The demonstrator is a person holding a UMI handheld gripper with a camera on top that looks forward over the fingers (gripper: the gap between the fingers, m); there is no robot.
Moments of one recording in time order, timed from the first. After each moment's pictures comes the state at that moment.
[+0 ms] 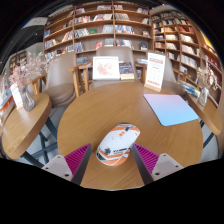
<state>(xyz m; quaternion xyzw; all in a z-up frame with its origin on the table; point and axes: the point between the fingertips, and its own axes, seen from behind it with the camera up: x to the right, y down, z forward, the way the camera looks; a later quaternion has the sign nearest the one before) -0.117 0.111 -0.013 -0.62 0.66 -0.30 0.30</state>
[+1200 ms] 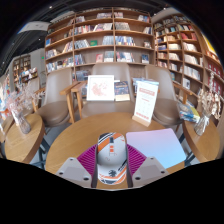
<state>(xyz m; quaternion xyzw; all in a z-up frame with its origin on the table) -0.017 0.011 0.106 -0.62 0.62 -0.33 0.34</state>
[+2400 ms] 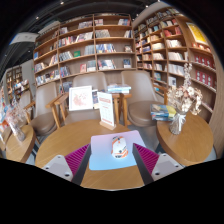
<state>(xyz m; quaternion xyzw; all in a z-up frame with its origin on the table) -0.072 -0.156 0.155 -0.57 0.65 -0.35 0.36</state>
